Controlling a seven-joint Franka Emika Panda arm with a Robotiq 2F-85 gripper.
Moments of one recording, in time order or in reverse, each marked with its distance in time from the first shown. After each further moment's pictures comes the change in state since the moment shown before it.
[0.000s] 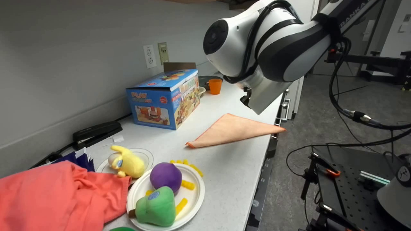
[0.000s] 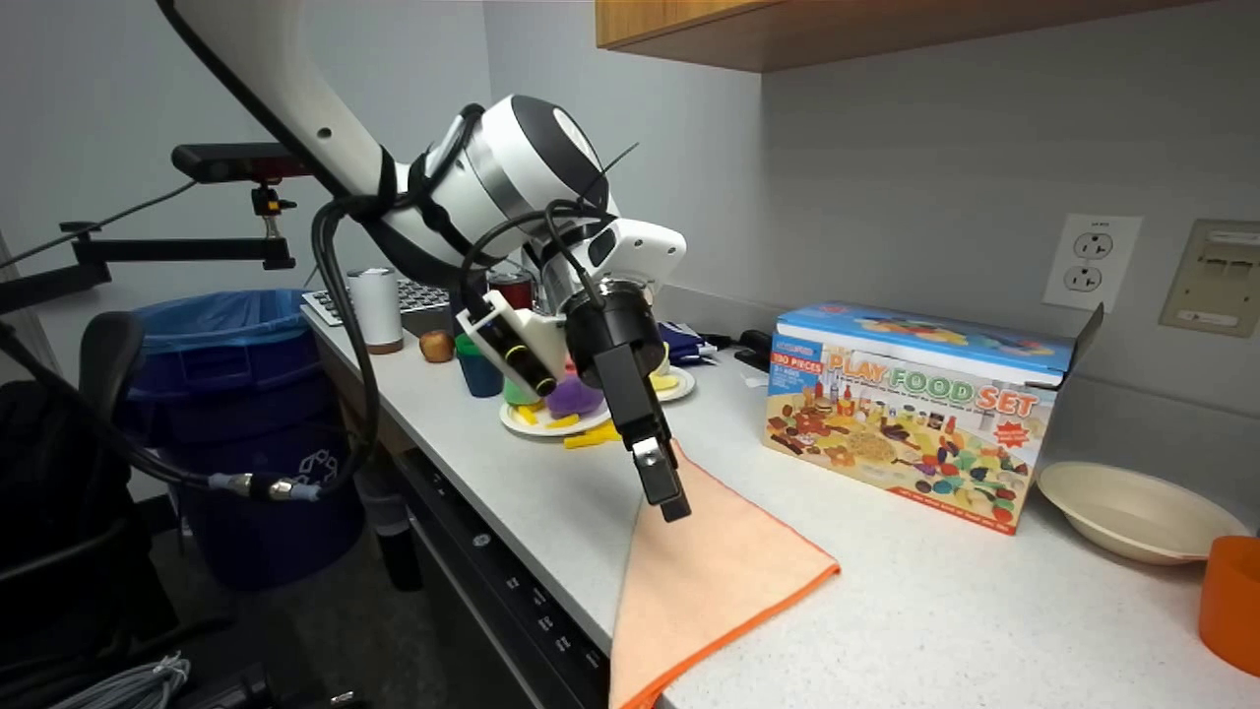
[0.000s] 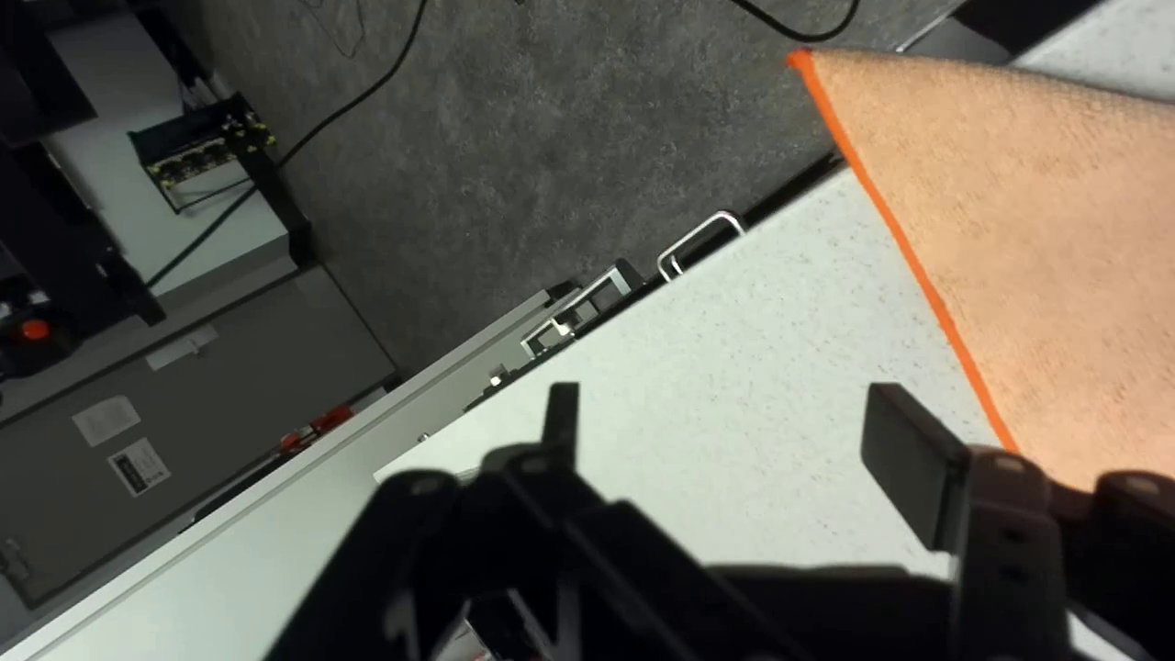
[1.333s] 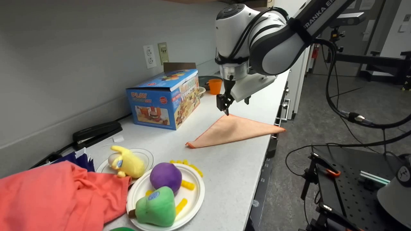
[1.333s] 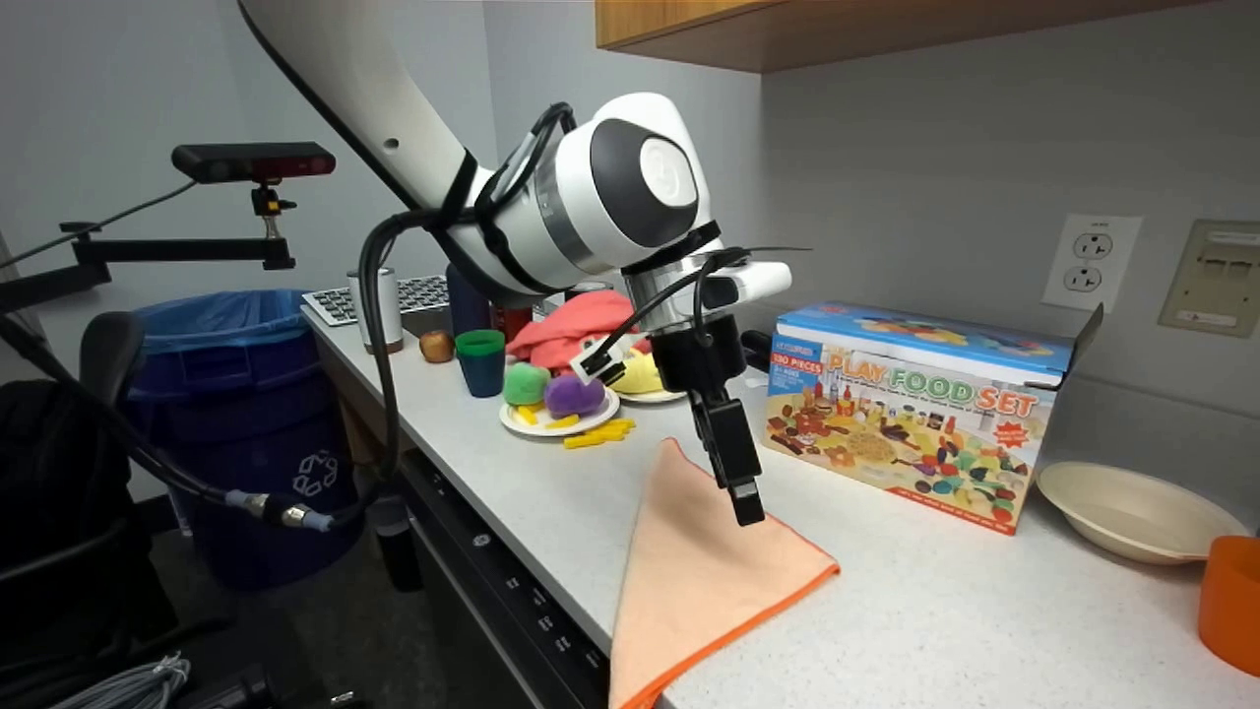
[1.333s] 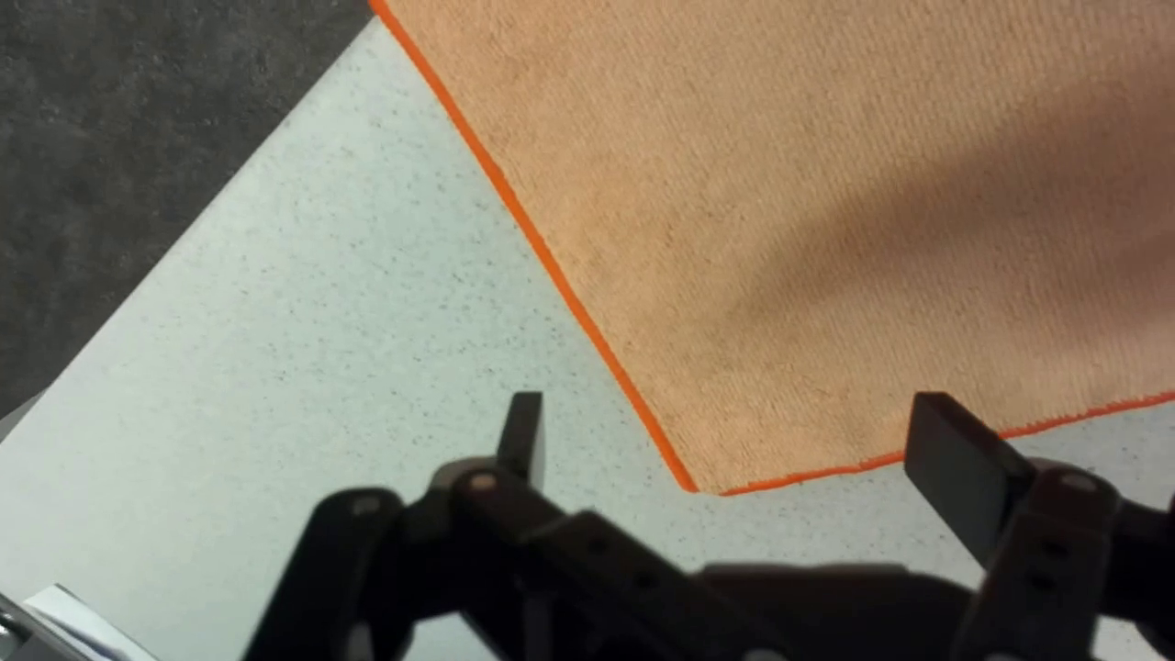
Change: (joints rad) arm -0.147 0.055 -0.067 0.008 0.224 0.620 -0.306
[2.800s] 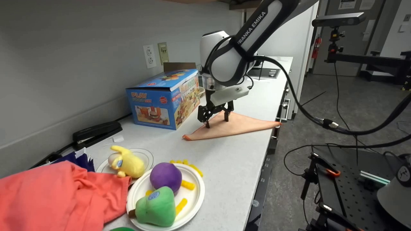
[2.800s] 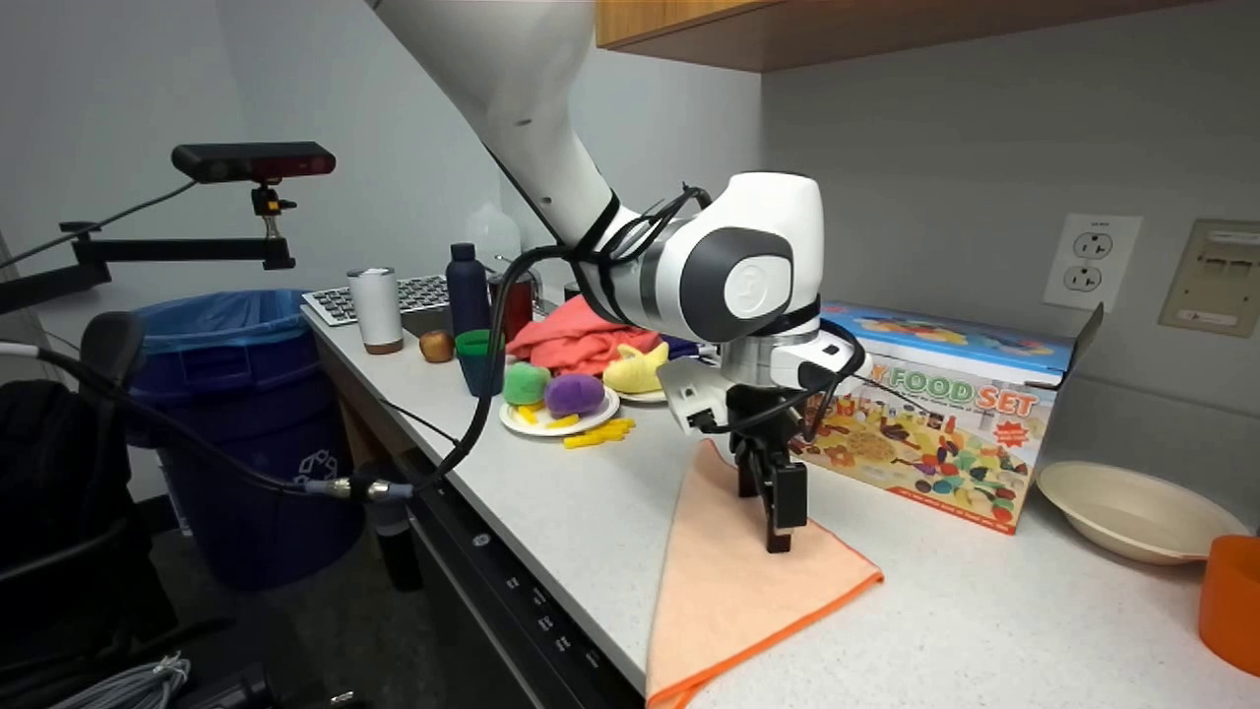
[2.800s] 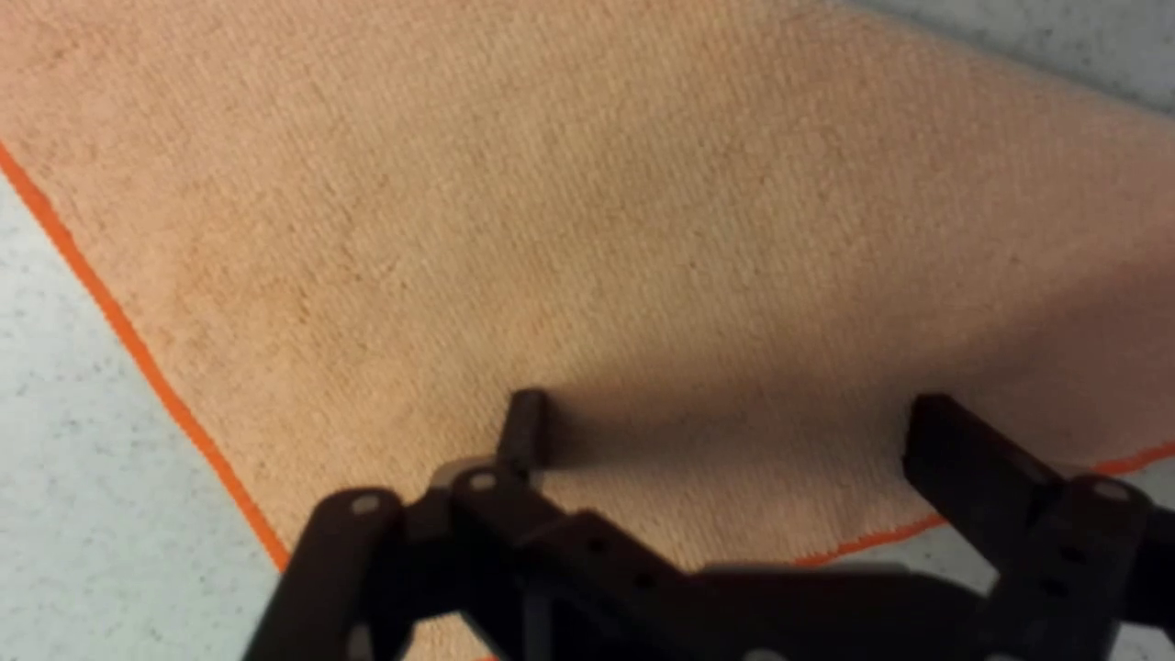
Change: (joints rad) arm -0.002 0.319 -0.054 0.265 0.519 0.078 -0.468
